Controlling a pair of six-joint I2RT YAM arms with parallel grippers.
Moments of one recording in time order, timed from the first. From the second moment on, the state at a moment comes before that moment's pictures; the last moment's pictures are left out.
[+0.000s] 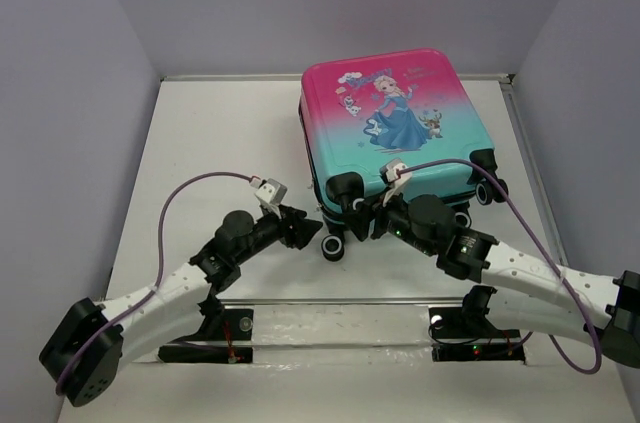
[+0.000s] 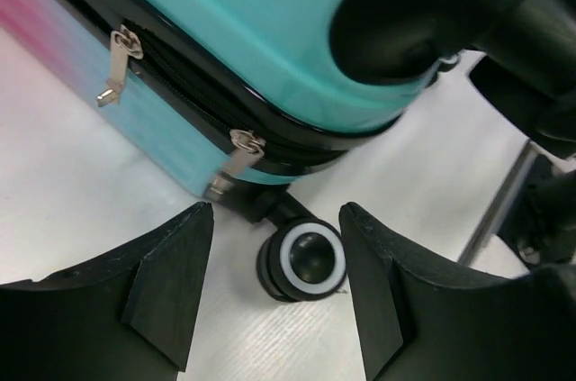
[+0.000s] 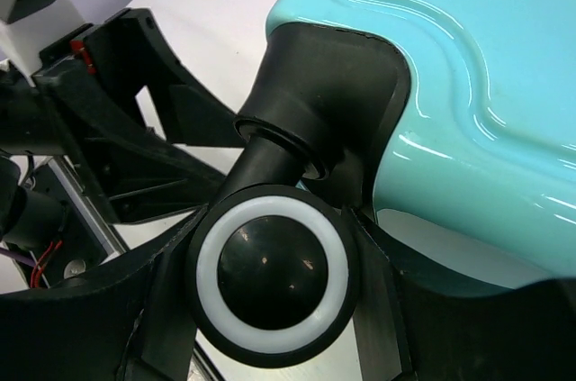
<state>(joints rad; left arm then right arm) -0.72 0.81 0.19 0.49 0.16 -0.43 1.00 0.92 0.61 0.11 0.19 0.34</state>
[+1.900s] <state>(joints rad) -0.59 1.14 0.53 0.37 -0.28 -0.42 0.95 1.01 0.63 0.15 0.07 0.34</state>
